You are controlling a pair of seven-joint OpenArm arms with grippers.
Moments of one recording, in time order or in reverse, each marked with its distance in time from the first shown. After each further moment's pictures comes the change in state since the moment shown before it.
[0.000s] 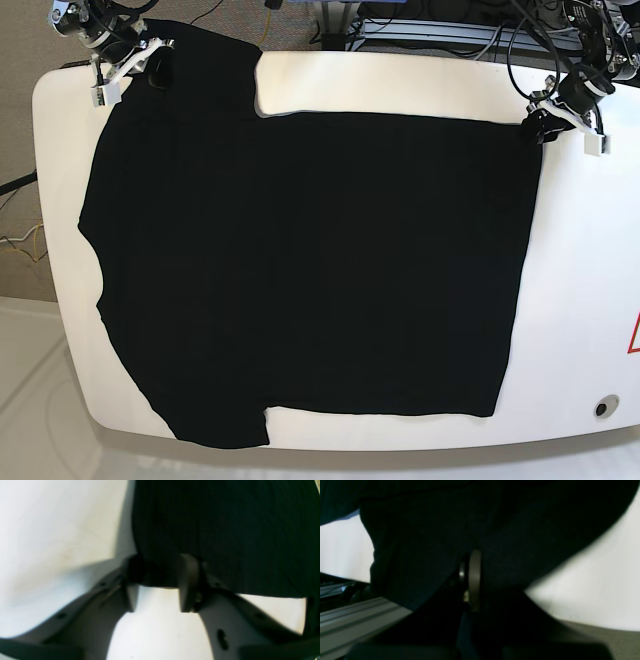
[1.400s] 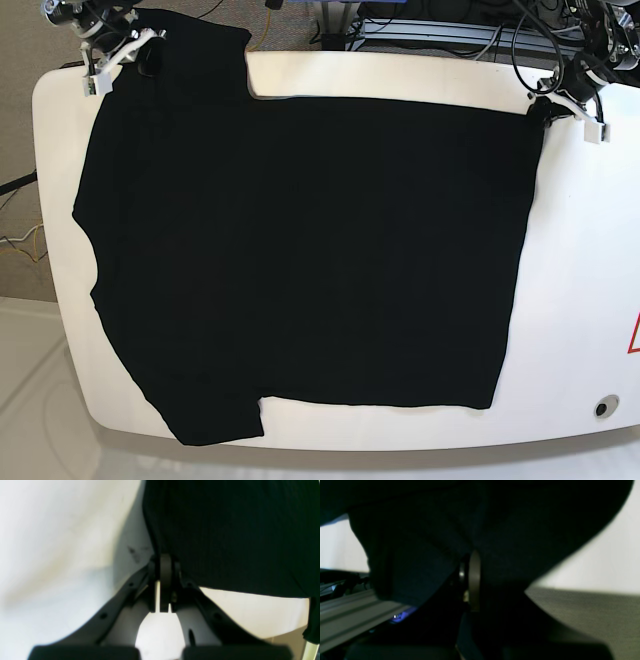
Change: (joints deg) left arm 3.4 -0.4 -0.7 0.0 -0.8 -1.5 0.8; right arm -3.6 0.0 3.7 2.5 0.2 0.3 -1.4
